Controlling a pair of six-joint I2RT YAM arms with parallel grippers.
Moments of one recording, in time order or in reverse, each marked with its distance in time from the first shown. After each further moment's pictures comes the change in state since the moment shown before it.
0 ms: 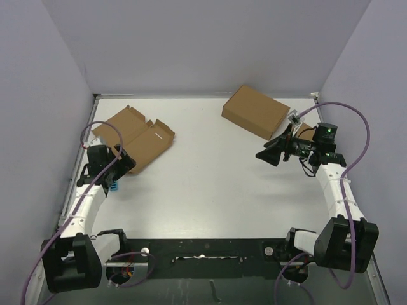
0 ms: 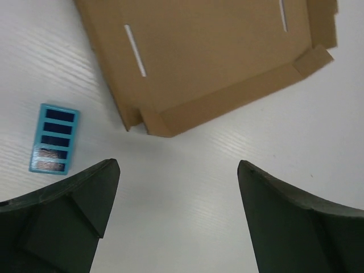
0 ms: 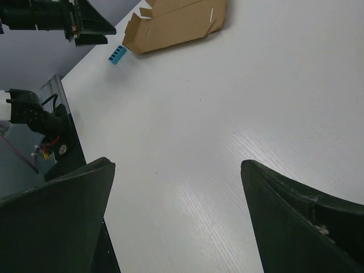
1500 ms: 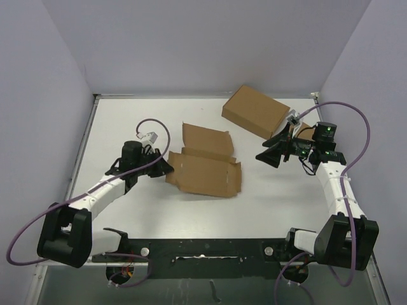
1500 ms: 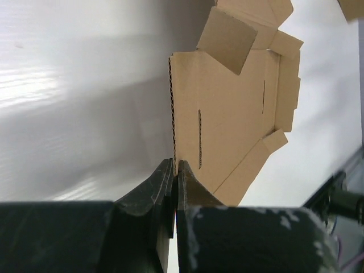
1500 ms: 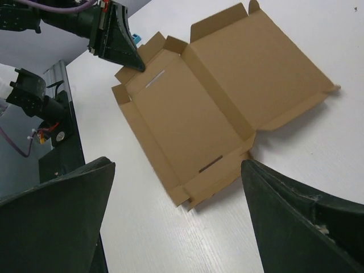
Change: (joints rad) left arm -0.331 0.219 -0.015 0.325 0.334 0.014; right arm 0.001 0.021 0.017 -0.021 -0.087 -0.121
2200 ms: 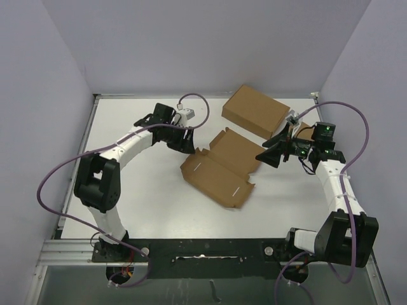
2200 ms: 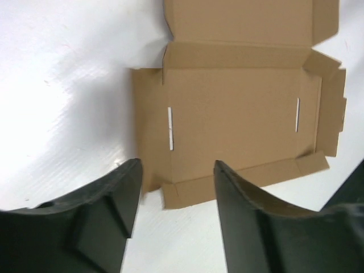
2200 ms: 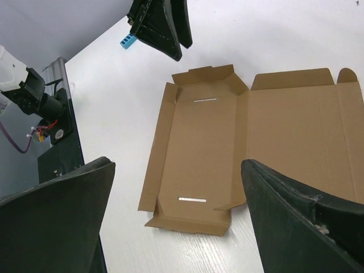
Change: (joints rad) left arm -0.147 0.531 0.729 -0.489 0.101 0.478; right arm 0.000 0.020 0.006 -0.021 0.001 -0.032
